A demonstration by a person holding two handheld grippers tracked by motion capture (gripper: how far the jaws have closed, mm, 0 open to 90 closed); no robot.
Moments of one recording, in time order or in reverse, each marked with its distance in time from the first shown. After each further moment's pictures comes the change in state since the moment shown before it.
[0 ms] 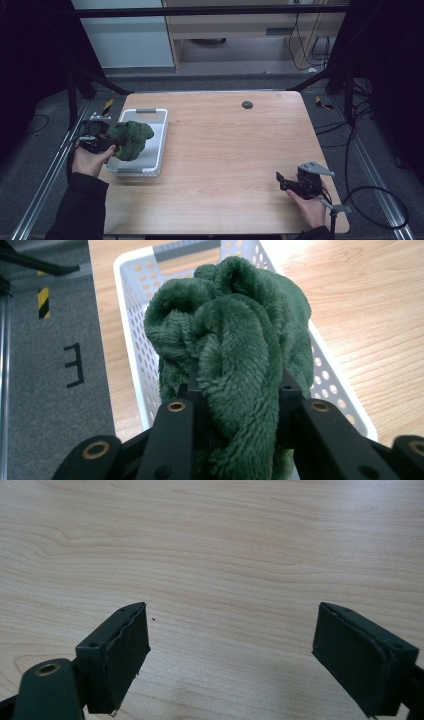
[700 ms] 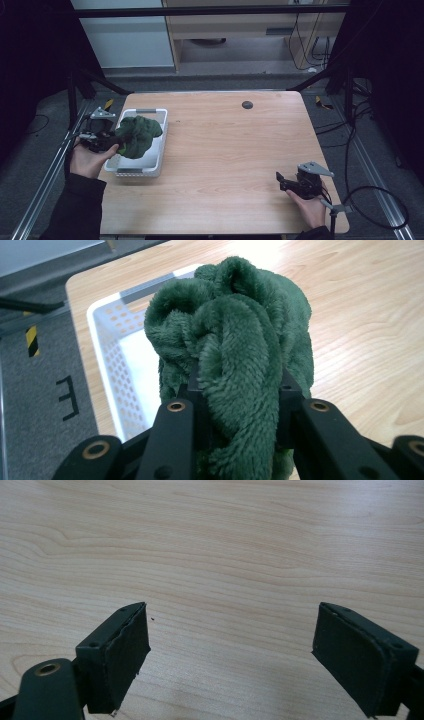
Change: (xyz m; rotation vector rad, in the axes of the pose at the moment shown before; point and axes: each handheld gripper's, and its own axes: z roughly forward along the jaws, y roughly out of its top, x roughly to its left) left arm -0.033 0.018 -0.031 -0.047 -0.066 0.122; right arm 0.001 0.000 0.000 -0.009 -0.006 -0.017
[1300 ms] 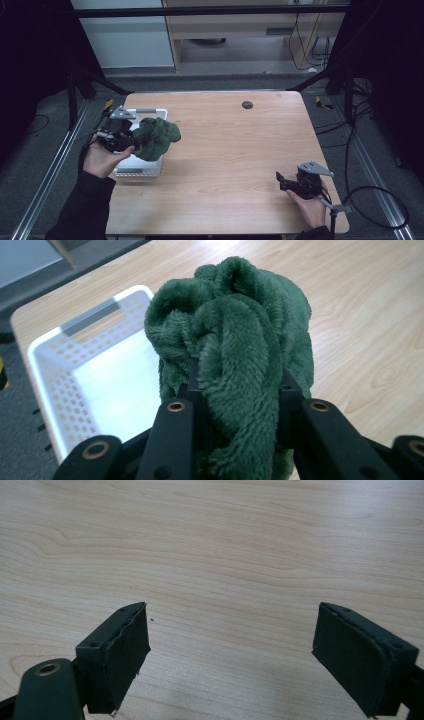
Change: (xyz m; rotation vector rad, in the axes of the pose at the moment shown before) left arm -0.043 0.022 0.004 0.013 -0.105 0.131; right arm 0.000 0.000 0.001 -0.001 -0.002 -0.006
